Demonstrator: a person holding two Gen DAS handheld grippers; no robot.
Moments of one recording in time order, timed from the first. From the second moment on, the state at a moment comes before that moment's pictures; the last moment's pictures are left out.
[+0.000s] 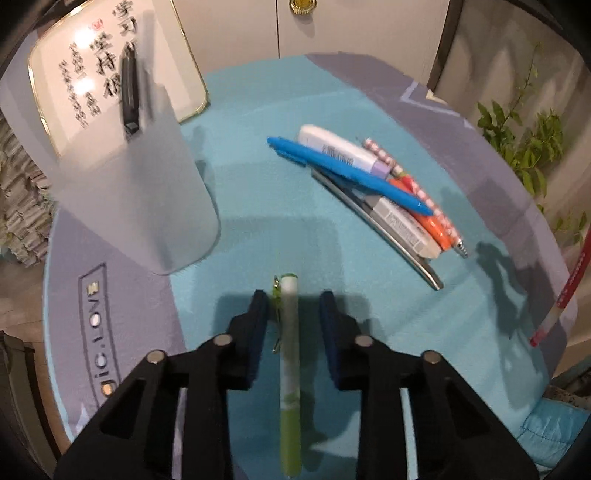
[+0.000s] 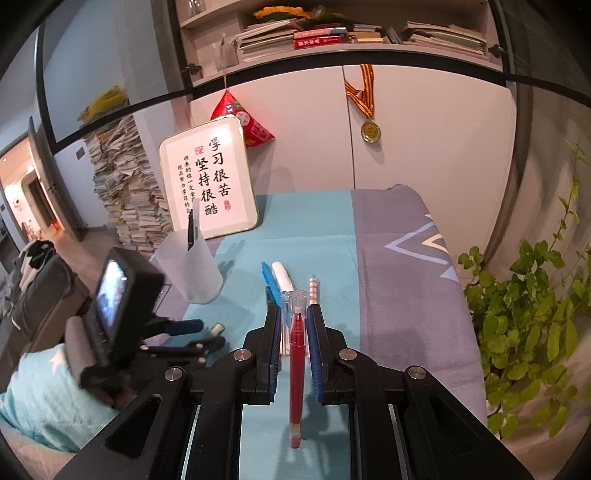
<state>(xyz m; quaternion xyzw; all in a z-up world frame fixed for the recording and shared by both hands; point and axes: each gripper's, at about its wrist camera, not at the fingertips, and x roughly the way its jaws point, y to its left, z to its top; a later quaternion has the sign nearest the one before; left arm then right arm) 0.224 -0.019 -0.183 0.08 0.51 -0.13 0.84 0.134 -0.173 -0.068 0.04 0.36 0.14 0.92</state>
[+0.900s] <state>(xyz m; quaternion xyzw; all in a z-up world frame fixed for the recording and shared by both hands) 0.185 0.044 -0.008 0.01 0.26 -0.08 0.96 0.130 -0.158 -0.059 0.03 0.35 0.16 0.92</state>
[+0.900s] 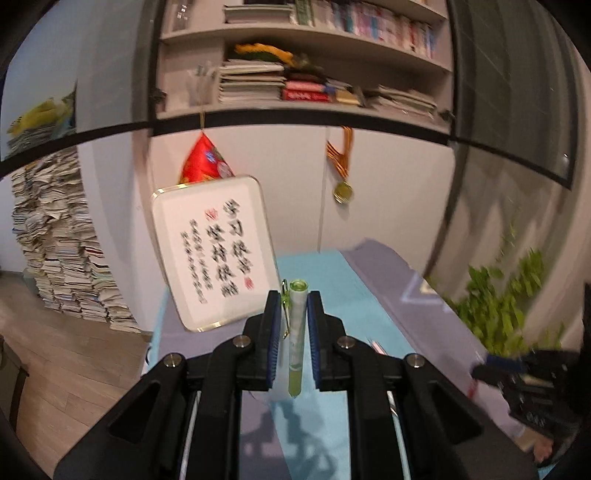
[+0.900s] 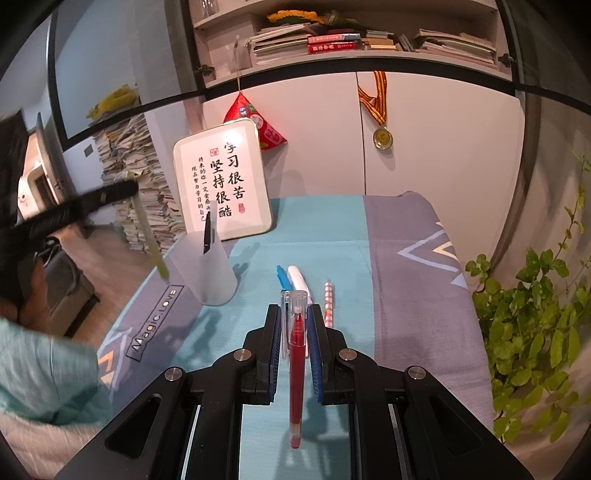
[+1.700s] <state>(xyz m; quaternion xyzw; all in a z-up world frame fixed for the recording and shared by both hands) 0.228 0.075 -0.078 0.00 0.31 -0.06 0.95 0.153 -0.120 -0.037 0.00 0.32 0.15 0.93</state>
